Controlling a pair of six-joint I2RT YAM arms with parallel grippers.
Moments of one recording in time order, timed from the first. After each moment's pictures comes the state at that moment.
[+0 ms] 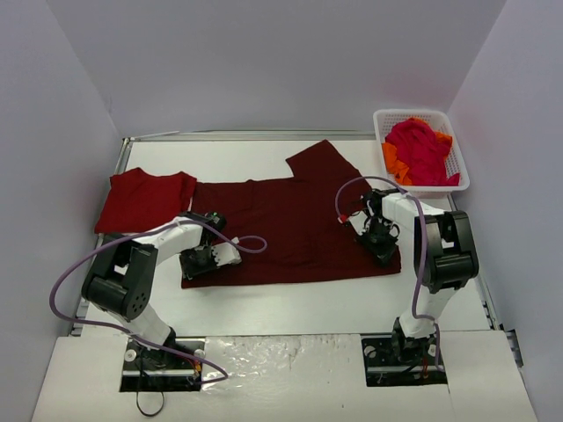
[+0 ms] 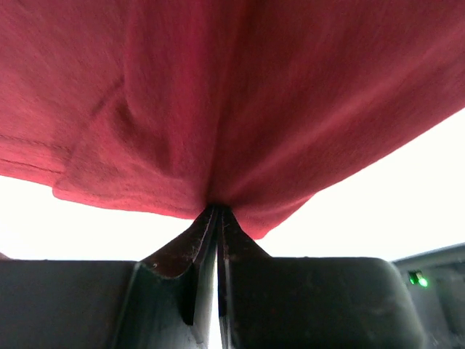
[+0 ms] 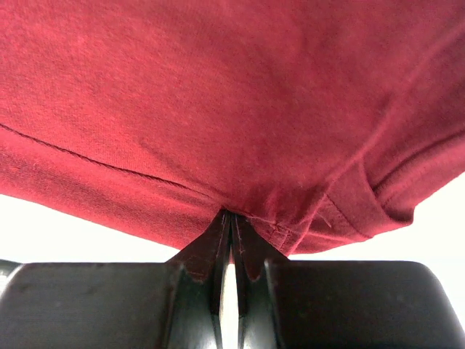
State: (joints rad) left arm -0.40 1.62 0.90 -0.92 -0.14 0.74; right arm 0.15 1.79 1.04 -0.92 0.03 -0.55
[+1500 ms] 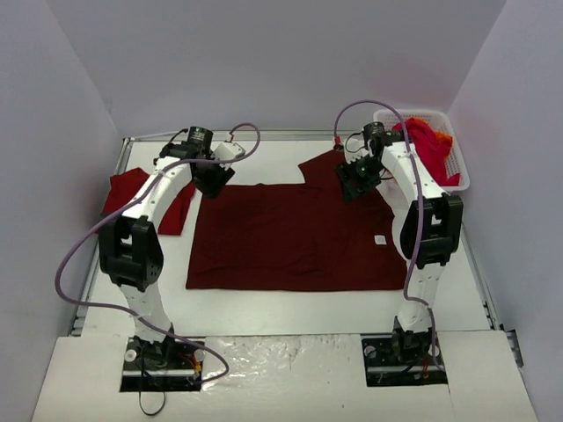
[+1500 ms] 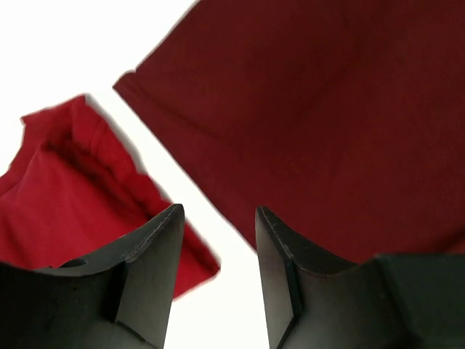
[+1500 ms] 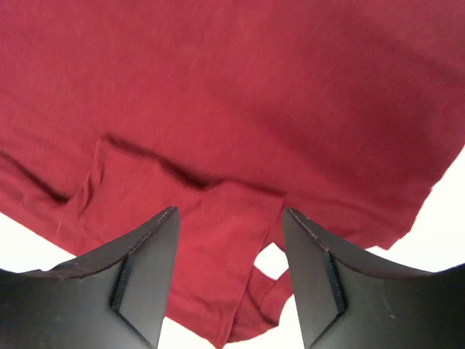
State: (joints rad) left arm -0.26 1.80 1.65 -0.88 0.11 0.53; right arm 0.14 2.04 1.83 -1.10 -0.31 -0.42
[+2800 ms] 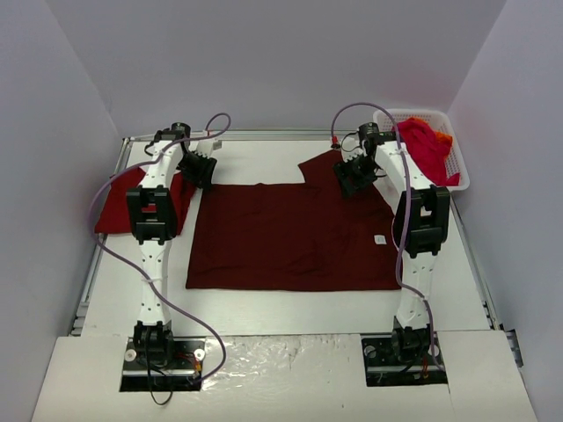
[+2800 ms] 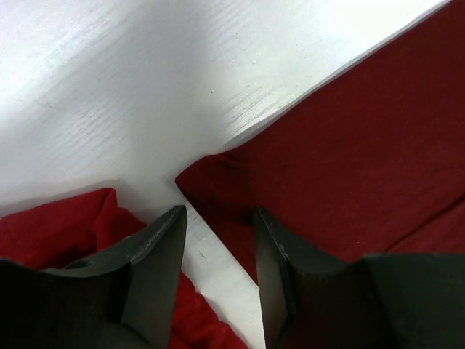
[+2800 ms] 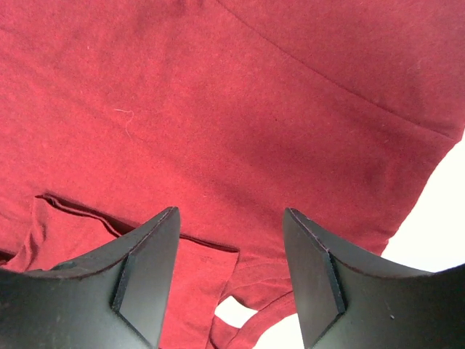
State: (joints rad) left arm -0.02 2.56 2.42 -1.14 0.42 0.47; right arm 0.13 2.20 1.93 -1.00 -0.26 -0.42
